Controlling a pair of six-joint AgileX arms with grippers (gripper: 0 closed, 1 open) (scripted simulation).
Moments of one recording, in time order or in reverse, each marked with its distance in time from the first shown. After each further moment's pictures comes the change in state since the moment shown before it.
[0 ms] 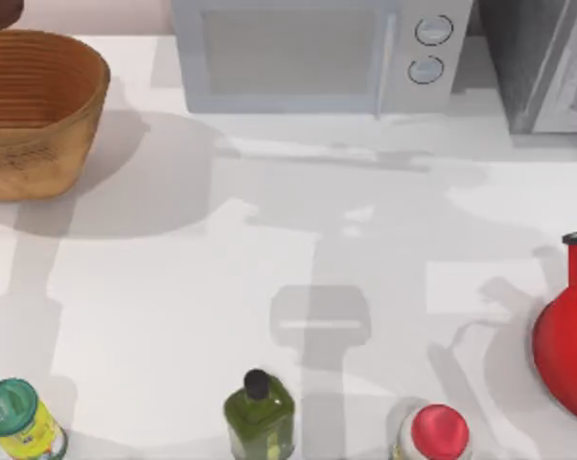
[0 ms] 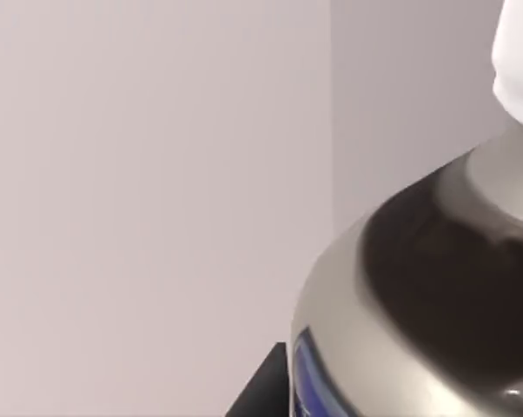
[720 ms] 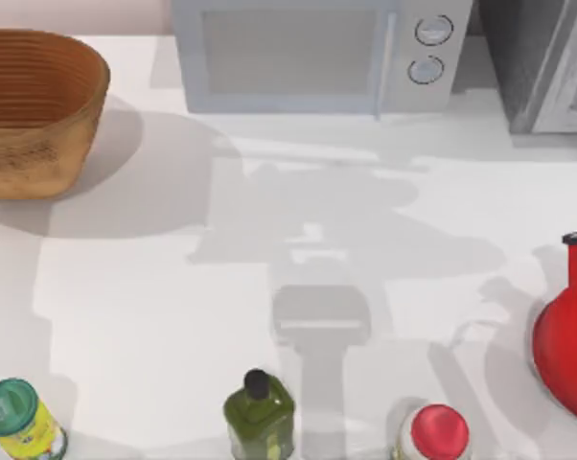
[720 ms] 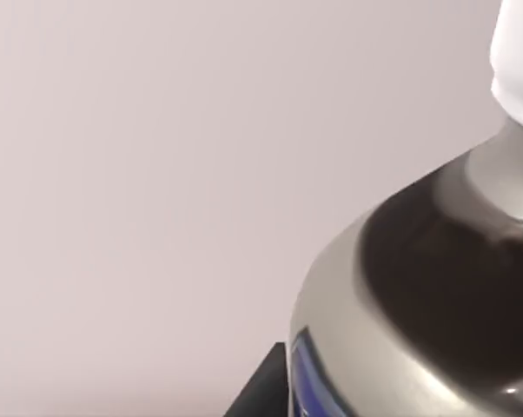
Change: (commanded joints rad) left arm 0.090 -0.073 0.001 -0.123 -0.089 -0.050; right arm 0.000 0.000 0.000 0.000 0.000 0.000
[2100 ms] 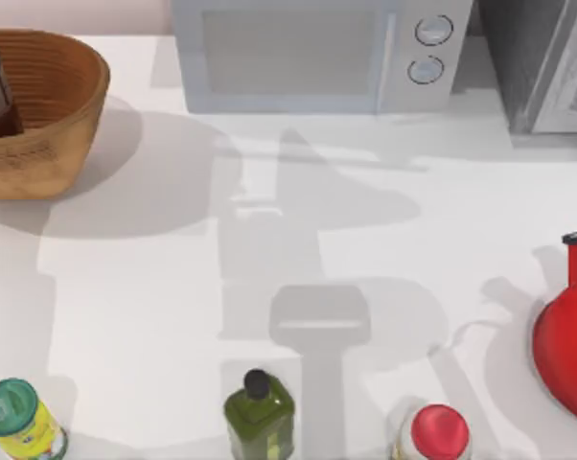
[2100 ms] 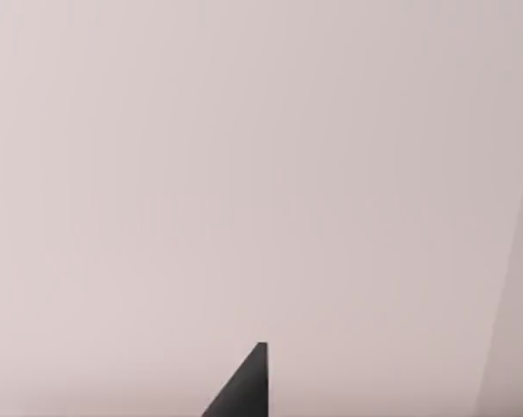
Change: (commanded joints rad) left arm -0.007 0.190 0.014 0.176 -0.008 -0.004; right arm 0.000 0.000 0.000 0.000 0.000 0.000
